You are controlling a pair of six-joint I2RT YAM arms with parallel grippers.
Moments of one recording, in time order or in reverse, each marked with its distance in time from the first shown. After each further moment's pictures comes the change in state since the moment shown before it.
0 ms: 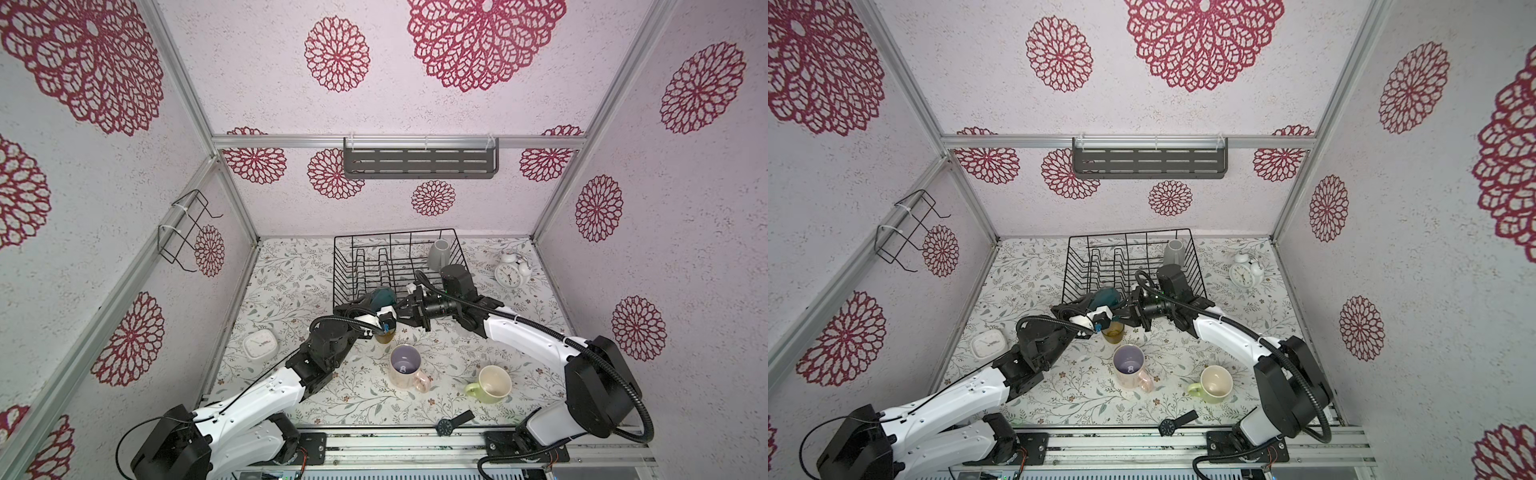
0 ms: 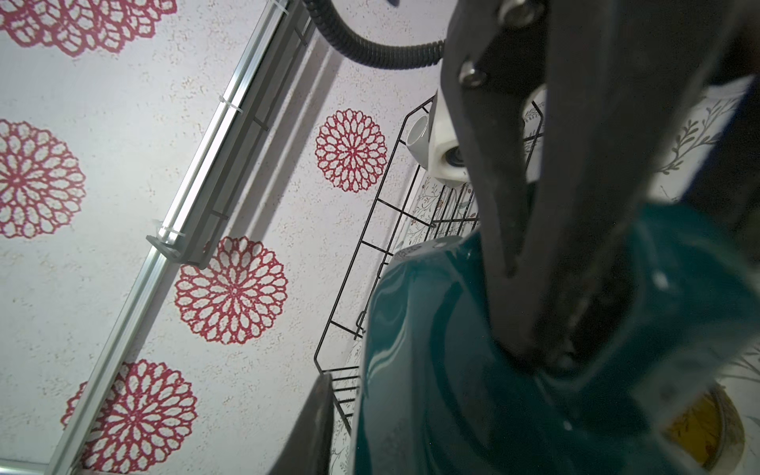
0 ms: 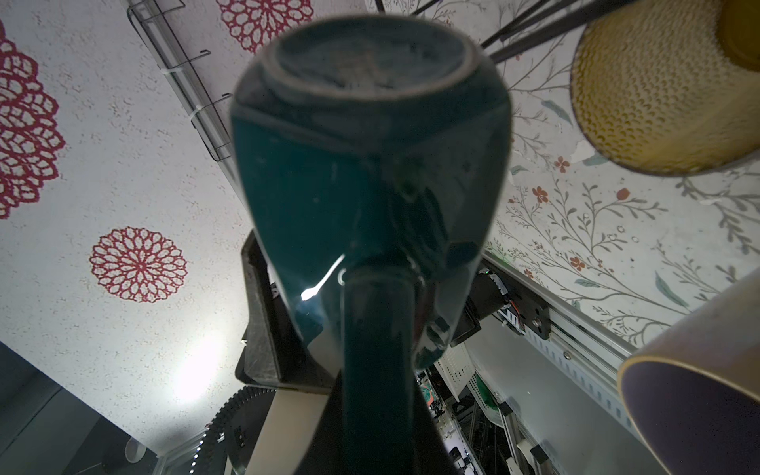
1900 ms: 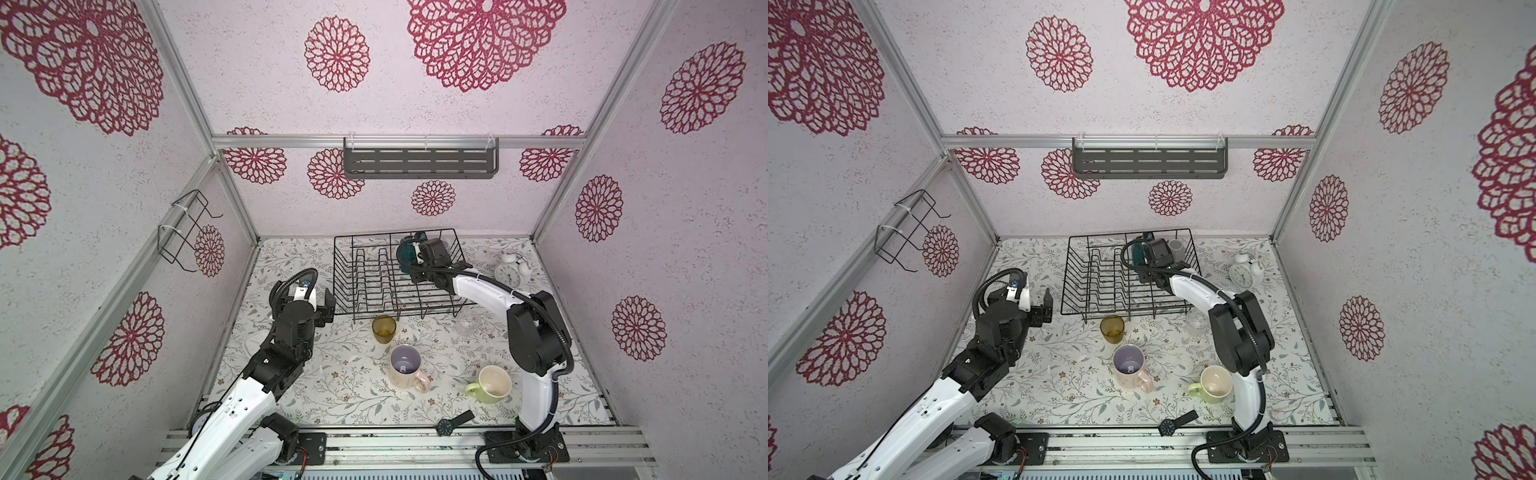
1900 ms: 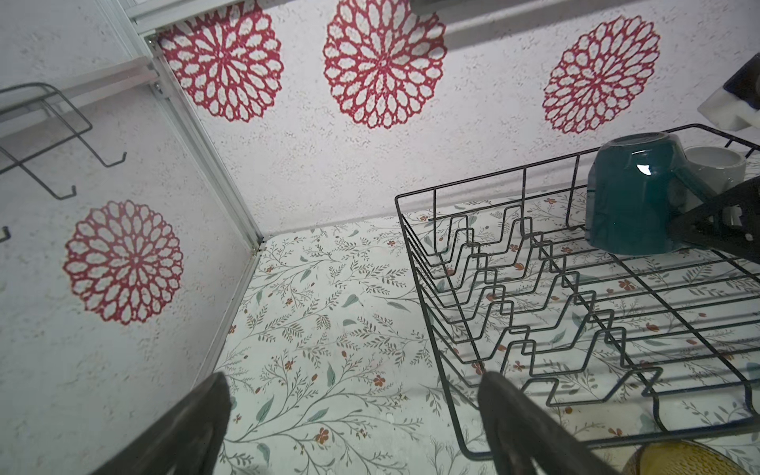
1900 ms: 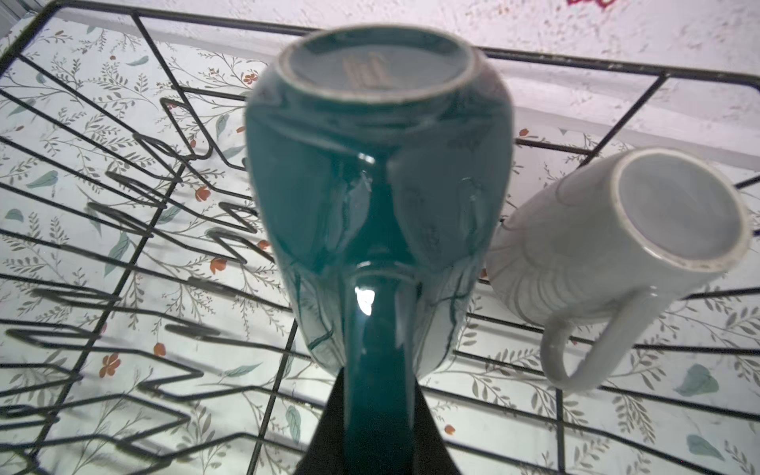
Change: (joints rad) left arm 0.279 -0.245 0.161 -0.586 -0.279 -0.936; right arm -0.088 0.479 0.517 -0.281 1.064 -1.368
